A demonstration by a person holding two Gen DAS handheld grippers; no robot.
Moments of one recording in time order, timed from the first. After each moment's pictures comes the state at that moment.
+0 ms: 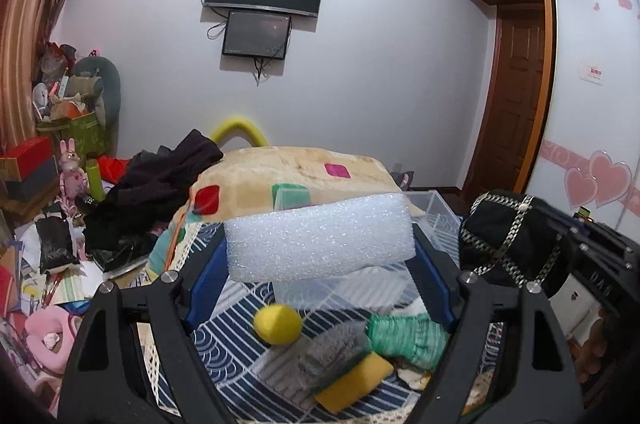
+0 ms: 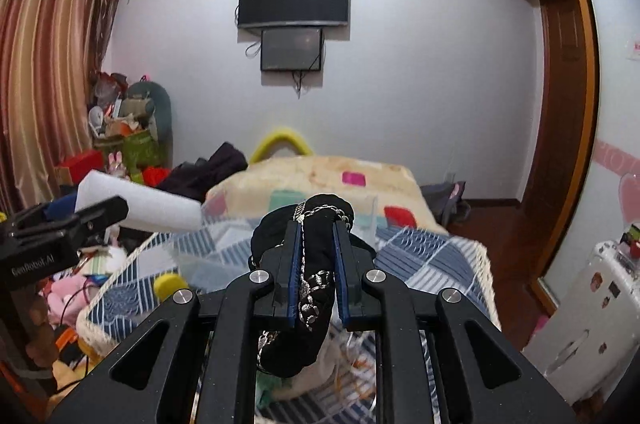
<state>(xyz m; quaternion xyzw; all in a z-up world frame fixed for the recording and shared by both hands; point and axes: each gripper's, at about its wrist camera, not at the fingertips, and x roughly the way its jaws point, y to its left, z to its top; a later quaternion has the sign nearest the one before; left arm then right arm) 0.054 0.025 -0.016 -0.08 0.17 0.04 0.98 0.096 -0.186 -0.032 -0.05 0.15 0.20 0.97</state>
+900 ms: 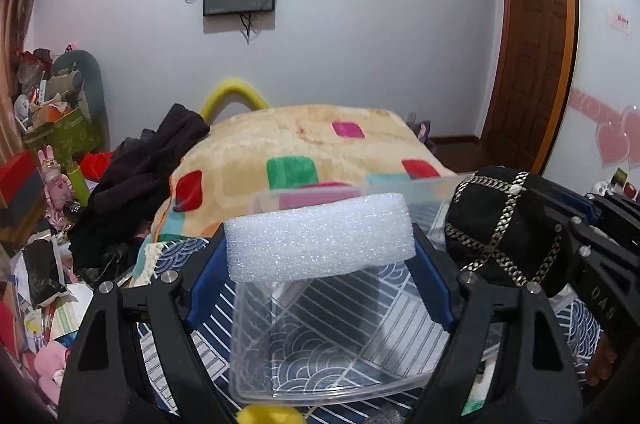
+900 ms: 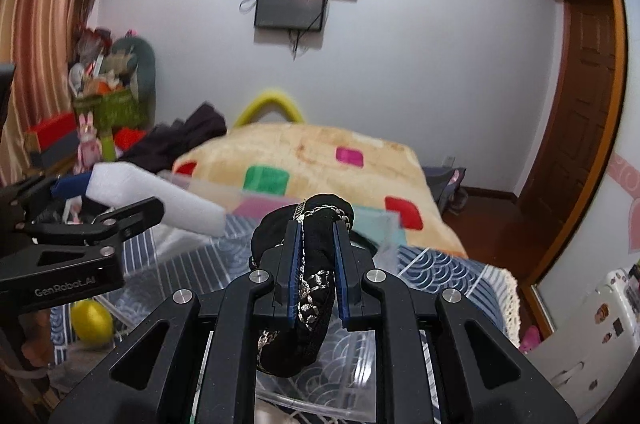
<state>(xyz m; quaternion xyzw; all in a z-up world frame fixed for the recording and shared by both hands) 0.209 0.027 -0.057 -0.03 0.26 0.04 0.96 0.193 -0.140 -0.069 -0.12 0.22 0.19 0.95</state>
